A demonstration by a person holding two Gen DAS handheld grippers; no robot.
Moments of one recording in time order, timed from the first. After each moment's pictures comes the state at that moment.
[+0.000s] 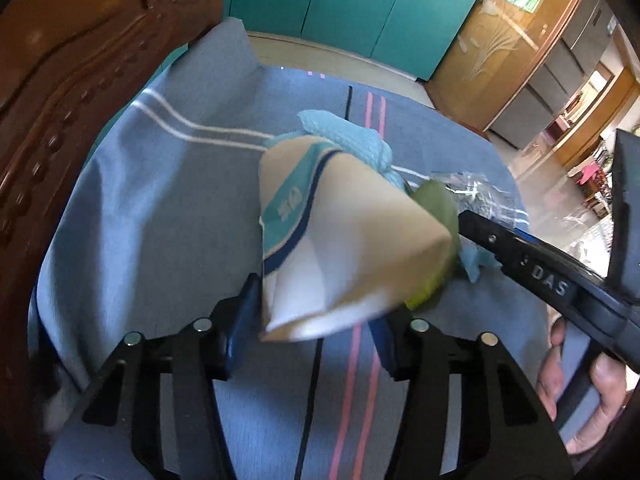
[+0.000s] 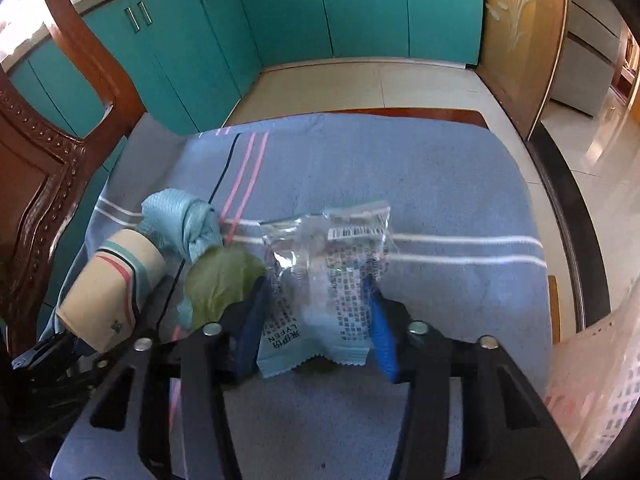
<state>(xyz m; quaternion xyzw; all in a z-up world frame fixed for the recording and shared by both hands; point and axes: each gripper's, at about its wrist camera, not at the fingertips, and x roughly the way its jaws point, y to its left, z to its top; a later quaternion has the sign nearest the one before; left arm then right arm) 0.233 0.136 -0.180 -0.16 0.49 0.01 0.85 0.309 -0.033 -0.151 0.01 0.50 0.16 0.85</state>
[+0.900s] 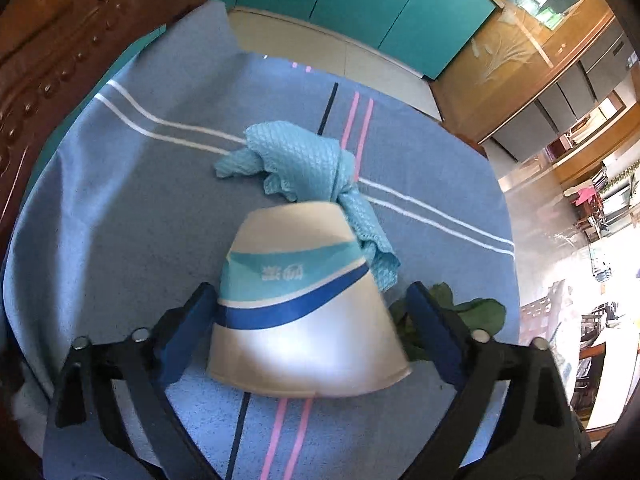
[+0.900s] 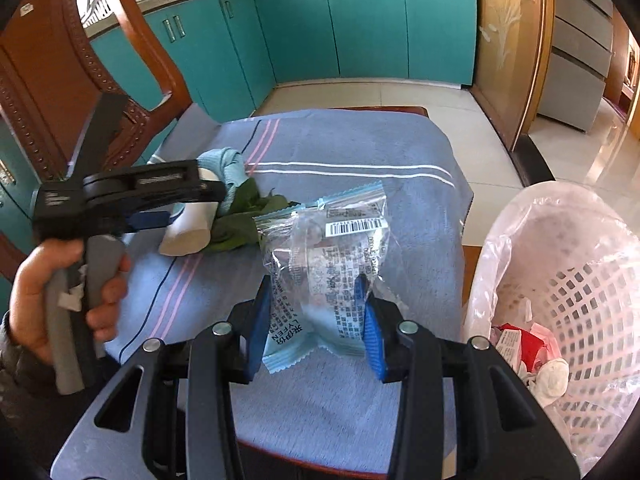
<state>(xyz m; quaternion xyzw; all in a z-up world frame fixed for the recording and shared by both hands) 0.283 0.124 -0.185 -0.21 0.52 0.02 0.83 0.193 -0.092 -0.110 0.00 0.46 0.18 0.87</state>
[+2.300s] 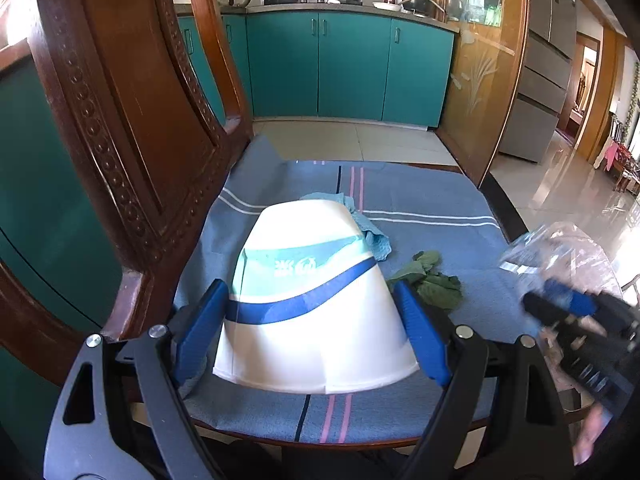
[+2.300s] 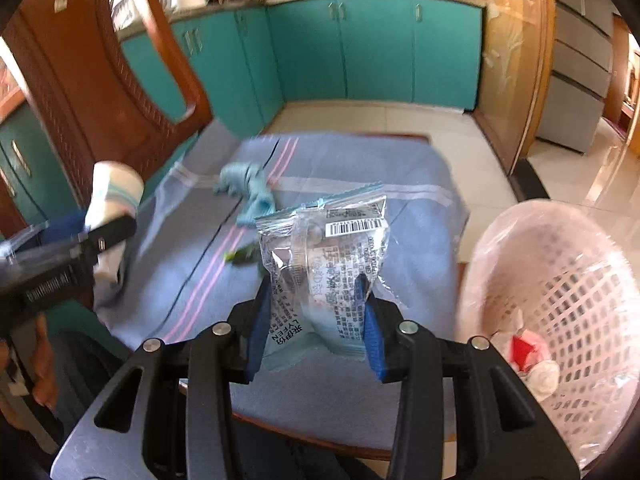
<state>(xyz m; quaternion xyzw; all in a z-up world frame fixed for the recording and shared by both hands) 0.138 0.084 -0.086 -0.04 0.38 0.09 0.92 0.167 -0.100 -0.073 0.00 0.41 0.18 0.89</state>
